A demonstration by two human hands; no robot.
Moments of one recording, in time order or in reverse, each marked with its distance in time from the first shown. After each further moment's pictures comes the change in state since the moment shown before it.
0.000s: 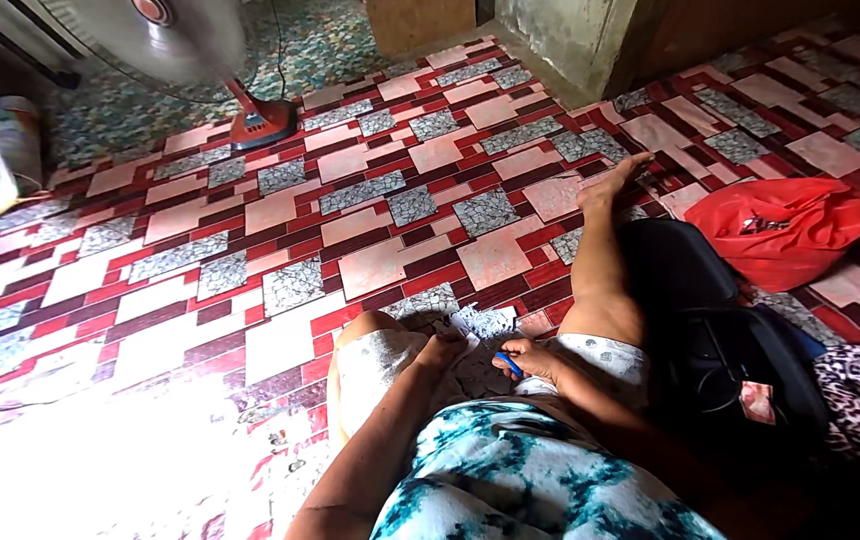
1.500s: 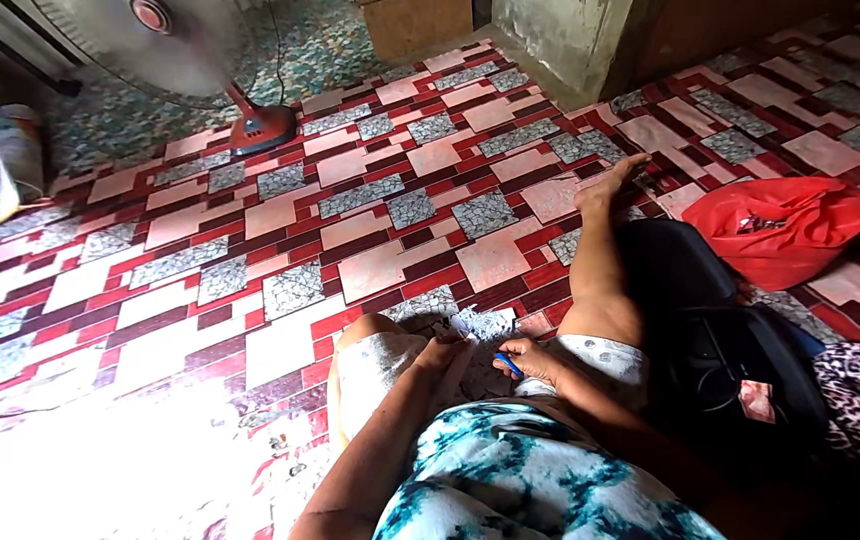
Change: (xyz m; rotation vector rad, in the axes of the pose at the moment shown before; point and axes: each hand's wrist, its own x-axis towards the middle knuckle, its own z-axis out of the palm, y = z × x) left_hand -0.003 0.000 0.001 -0.074 0.011 0.039; right_hand -0.001 0.003 0.003 0.073 0.062 -0.090
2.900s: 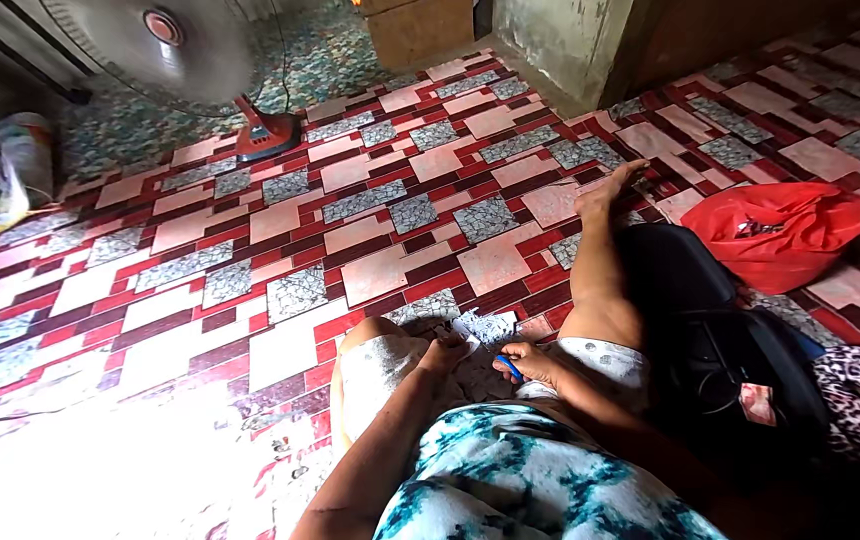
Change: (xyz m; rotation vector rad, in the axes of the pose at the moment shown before) left_hand -0.004 0.004 0.002 0.137 0.024 0.018; right_hand 0.000 -0.002 -0.001 -0.040 -0.043 0.053
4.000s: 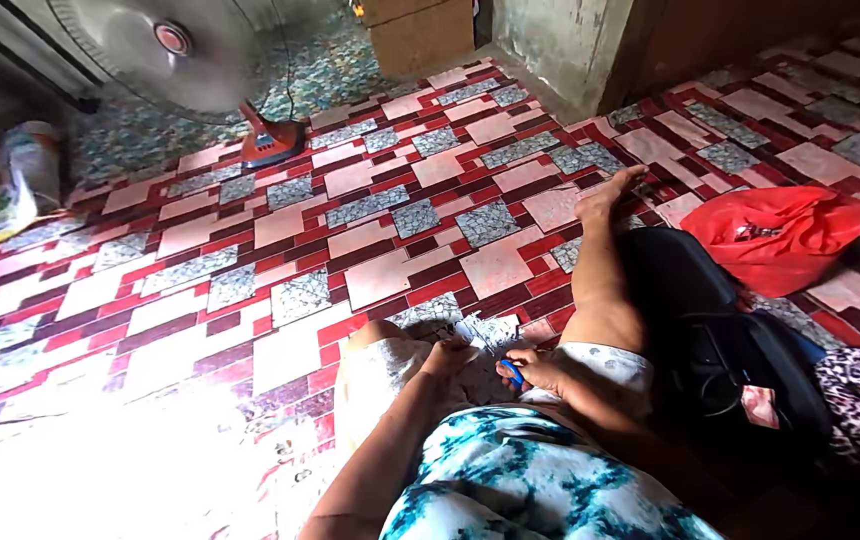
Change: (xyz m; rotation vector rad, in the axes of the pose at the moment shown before) left_hand -0.004 0.001 -0.003 -0.020 -0.031 0.091; right_hand -0.015 -0.010 0.007 0.040 0.010 0.004
